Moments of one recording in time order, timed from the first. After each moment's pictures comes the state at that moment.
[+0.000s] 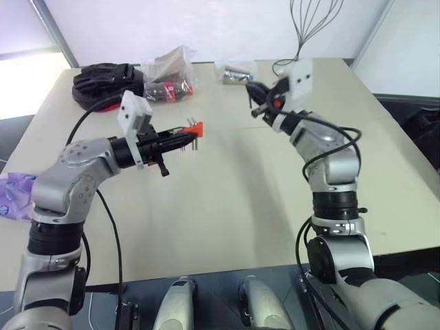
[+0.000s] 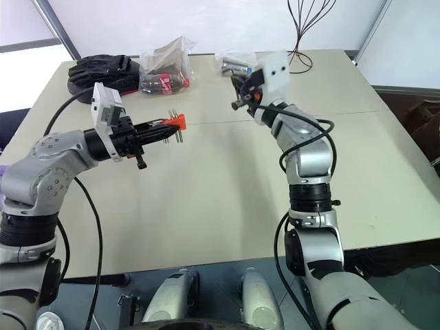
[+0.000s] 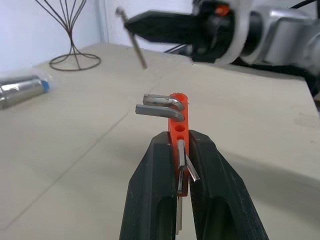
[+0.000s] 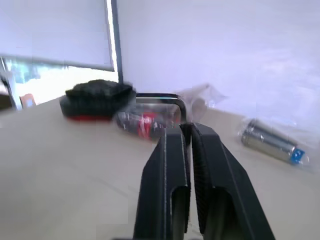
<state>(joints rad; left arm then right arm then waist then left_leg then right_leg) -0.59 0.64 0.08 -0.18 -0.63 0.64 -0.87 -0.85 -0.16 -0.17 0.00 0.25 0.58 0.48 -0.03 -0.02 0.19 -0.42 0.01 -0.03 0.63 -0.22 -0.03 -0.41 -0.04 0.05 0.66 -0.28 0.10</state>
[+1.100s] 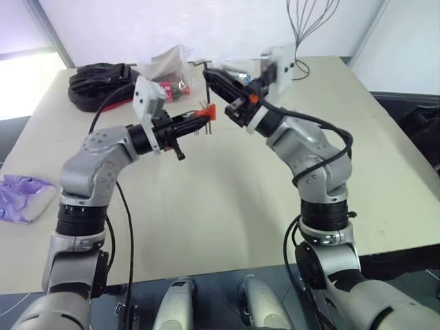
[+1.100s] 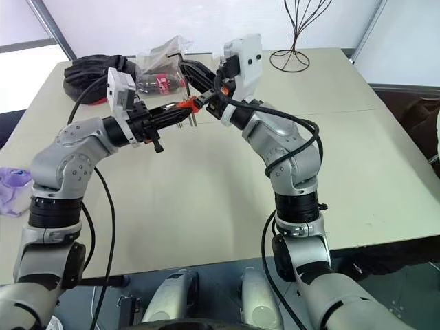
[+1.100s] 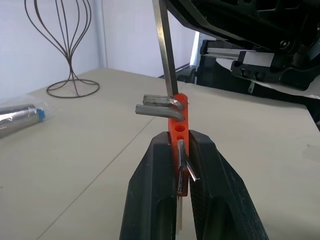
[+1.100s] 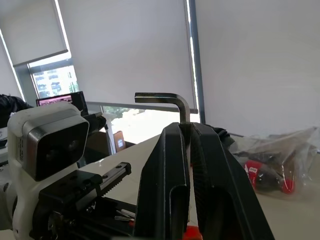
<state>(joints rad) -0.70 0.51 0.05 -0.06 -0.58 0.58 -0.85 -0.84 -0.10 -0.04 -0.16 0.50 0.63 0.45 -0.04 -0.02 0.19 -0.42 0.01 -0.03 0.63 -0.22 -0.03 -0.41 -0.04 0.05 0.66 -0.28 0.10</state>
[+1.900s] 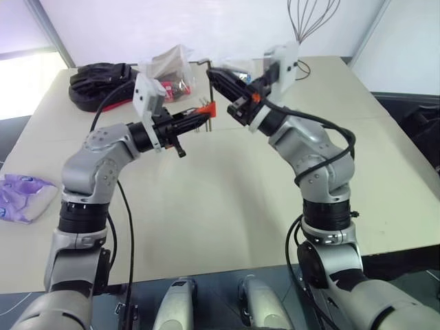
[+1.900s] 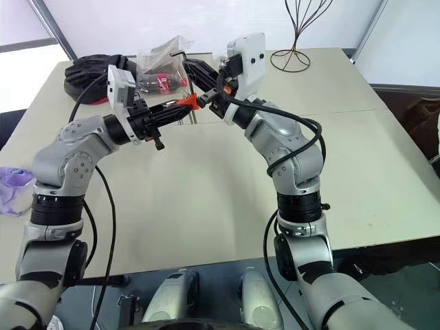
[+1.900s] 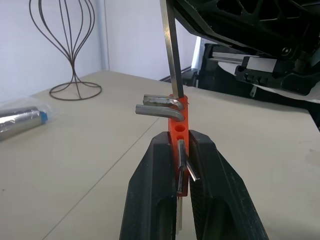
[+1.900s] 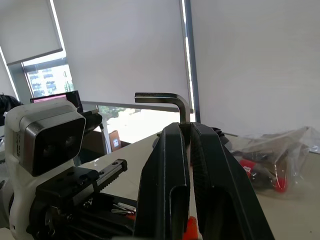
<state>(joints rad) -0.72 0.50 0.06 -0.04 -0.58 0.57 -0.84 -0.84 -0.11 -0.04 -0.16 0.50 0.63 0.44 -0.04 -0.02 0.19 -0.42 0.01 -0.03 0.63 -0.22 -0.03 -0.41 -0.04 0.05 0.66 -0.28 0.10</state>
